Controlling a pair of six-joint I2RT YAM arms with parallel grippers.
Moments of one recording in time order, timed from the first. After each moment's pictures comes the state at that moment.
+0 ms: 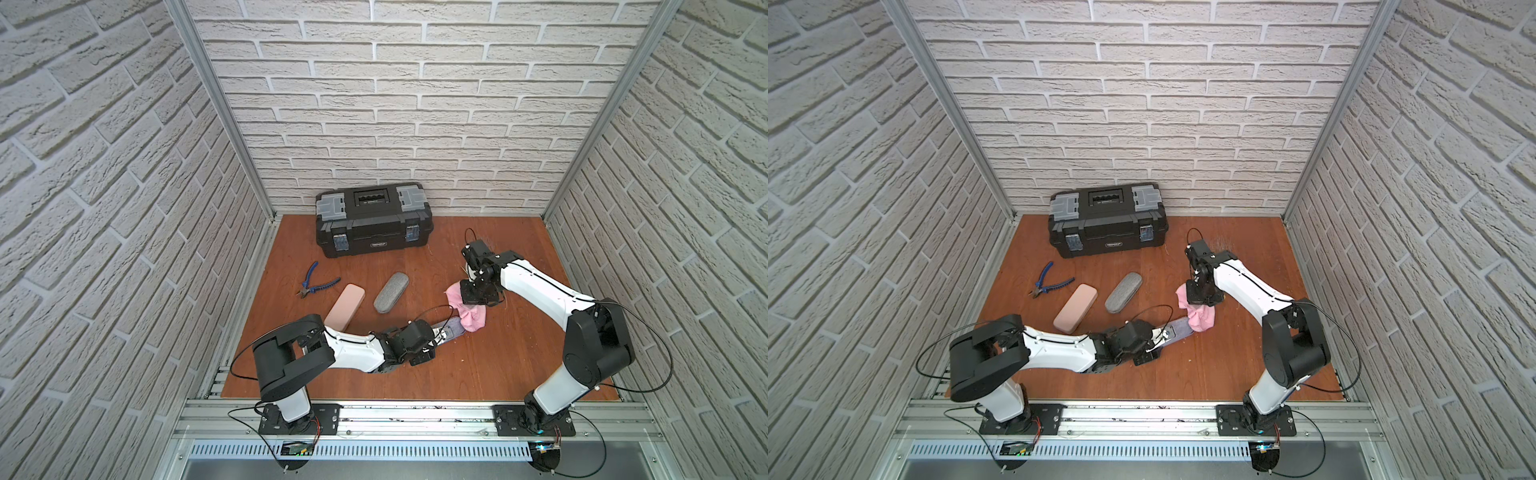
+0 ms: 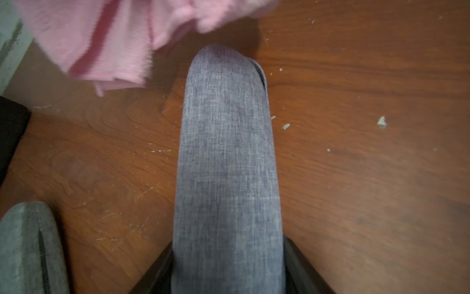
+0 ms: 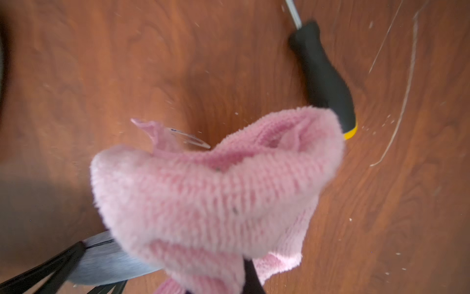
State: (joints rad) left arm -1.18 1.67 0.70 0.20 -0.25 0.31; right arm 0.39 1.65 1.28 -1.01 0.06 0.38
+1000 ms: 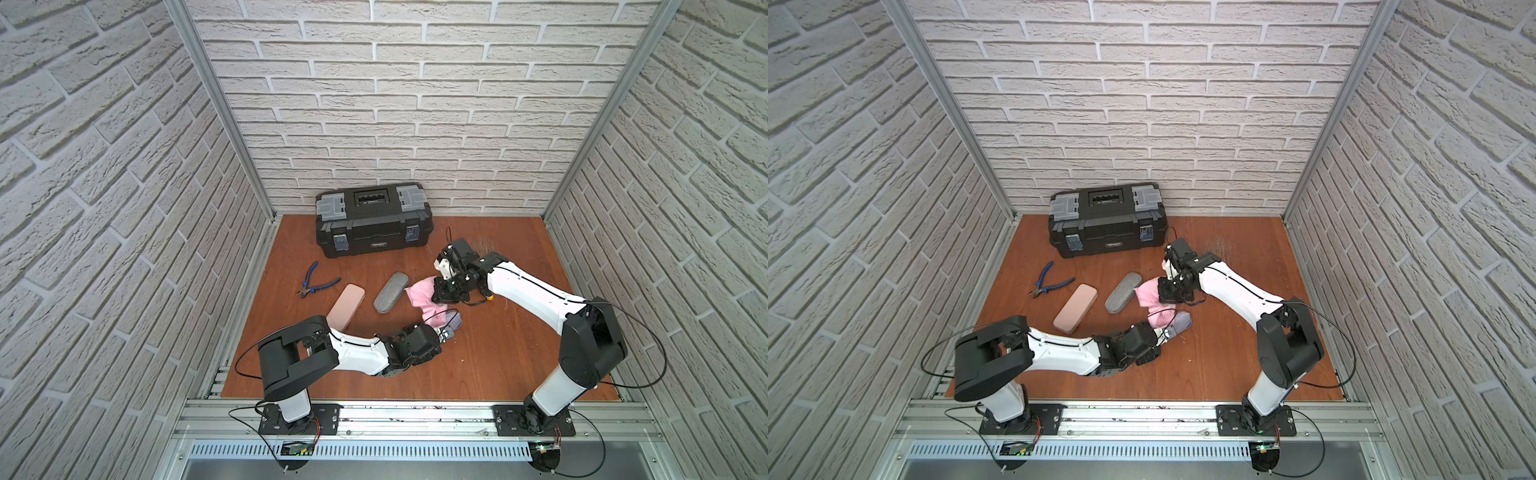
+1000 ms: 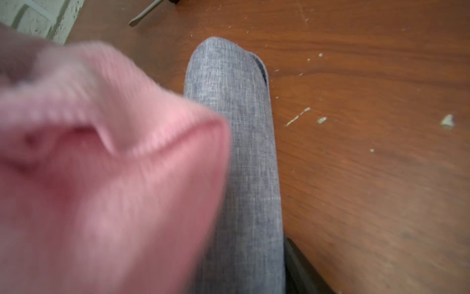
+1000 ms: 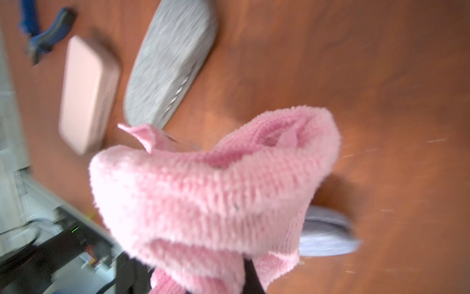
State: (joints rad) left arm -1.18 1.69 0.72 0.15 -0.37 0.23; right arm 0.48 1.66 1.23 -0.80 -0.34 0.50
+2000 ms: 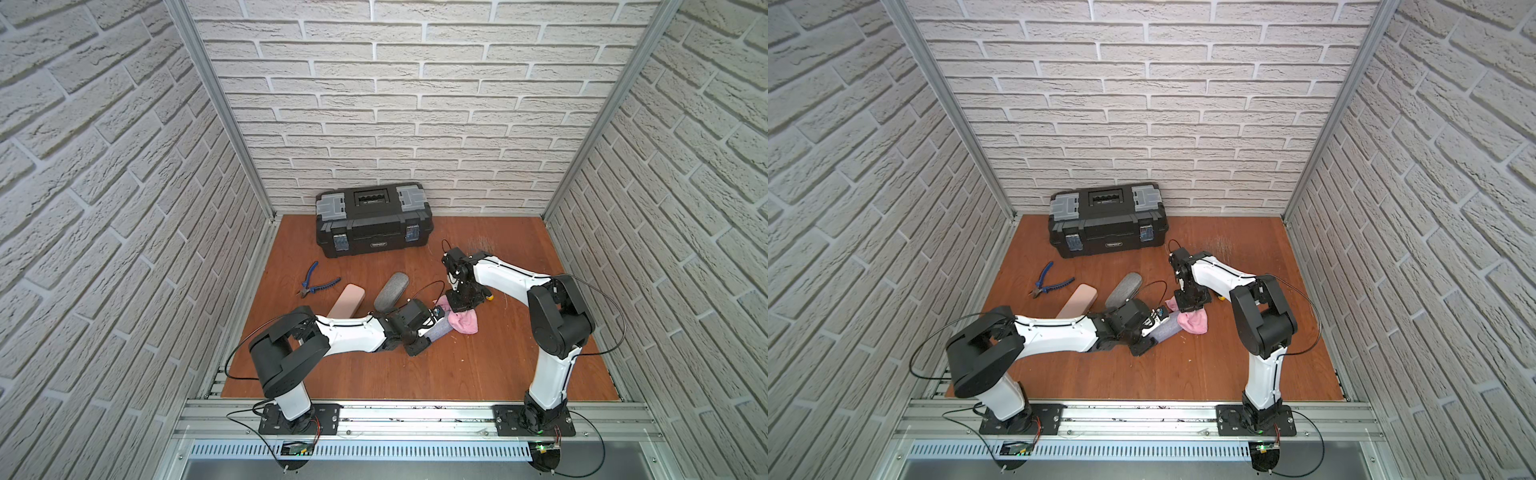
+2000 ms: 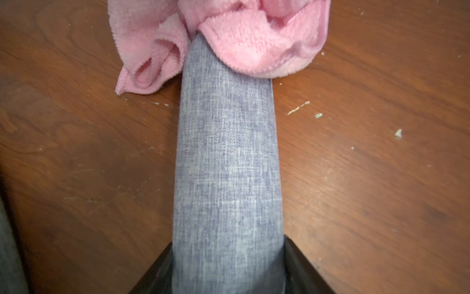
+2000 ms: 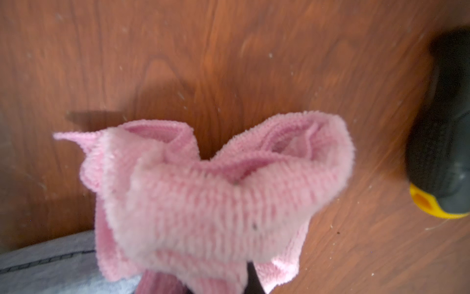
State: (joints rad) left arm -1.02 1.67 0.86 -0.15 0.00 0.07; right arm 0.39 1.88 1.29 -1.01 0.05 0.23
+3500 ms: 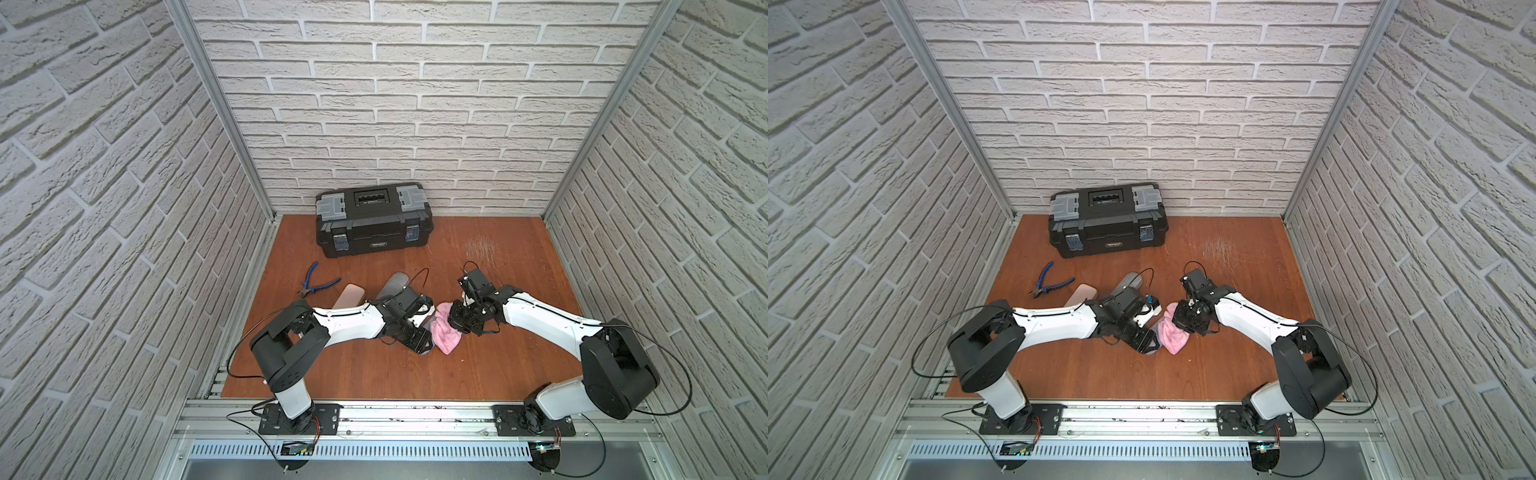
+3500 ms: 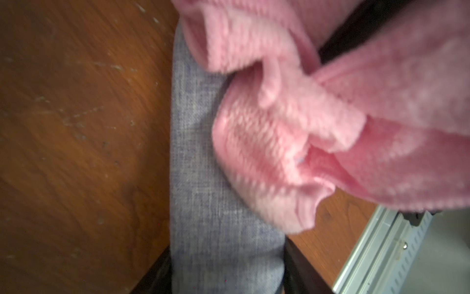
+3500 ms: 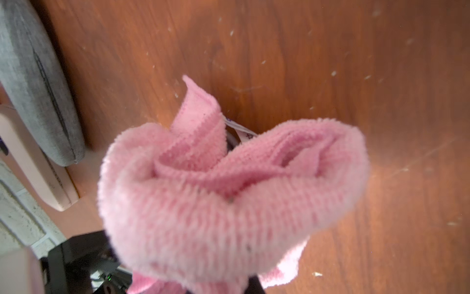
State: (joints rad) left arm -0.91 1.70 0.93 -0.29 0.32 -0.33; right arm 0.48 1.47 0.85 -0.65 -0.26 0.96
